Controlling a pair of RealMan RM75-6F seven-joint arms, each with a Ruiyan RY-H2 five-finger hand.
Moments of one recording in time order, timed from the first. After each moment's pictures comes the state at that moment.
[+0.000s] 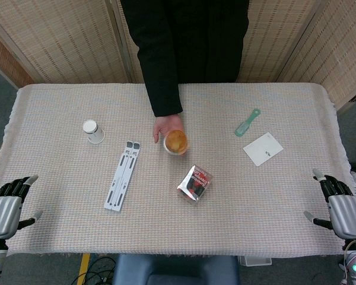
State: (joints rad) left arm -0.13 -1.10 -0.06 -1.70 1.47 1.46 0.20; right arm 0.06 -1.08 0.05 -1.65 -1.52 1.48 -0.01
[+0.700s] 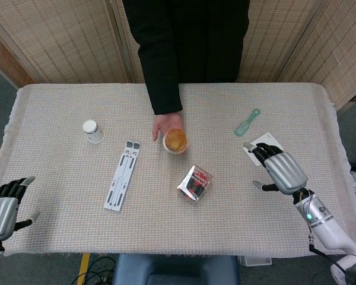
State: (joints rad) left arm -0.12 -1.09 -0.05 -1.69 1.46 1.47 0.17; right arm 0.48 -1.03 0.20 -1.75 -1.50 1.02 0.01
